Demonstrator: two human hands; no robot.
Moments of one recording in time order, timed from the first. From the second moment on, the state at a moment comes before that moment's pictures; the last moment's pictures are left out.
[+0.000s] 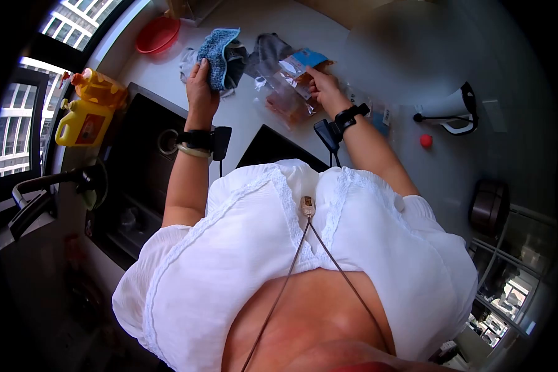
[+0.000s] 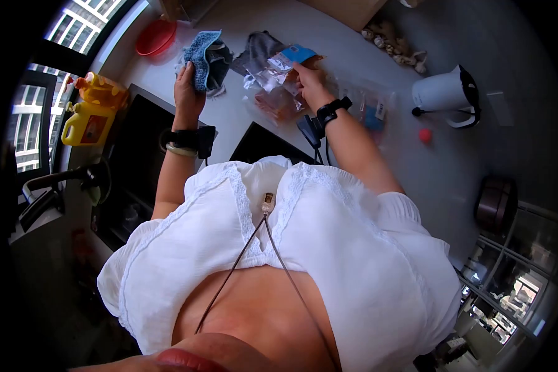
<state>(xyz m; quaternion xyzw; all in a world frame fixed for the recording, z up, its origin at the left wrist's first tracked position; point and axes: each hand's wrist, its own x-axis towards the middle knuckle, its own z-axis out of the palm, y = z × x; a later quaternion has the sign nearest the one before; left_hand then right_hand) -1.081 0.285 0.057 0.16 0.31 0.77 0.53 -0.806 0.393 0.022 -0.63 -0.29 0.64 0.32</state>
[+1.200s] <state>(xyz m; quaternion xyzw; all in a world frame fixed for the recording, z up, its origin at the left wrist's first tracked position) -0.961 0.256 0.133 0.66 0.43 0.59 0.20 -0.830 0.320 0.154 -0.19 -0.32 0.82 0.43</state>
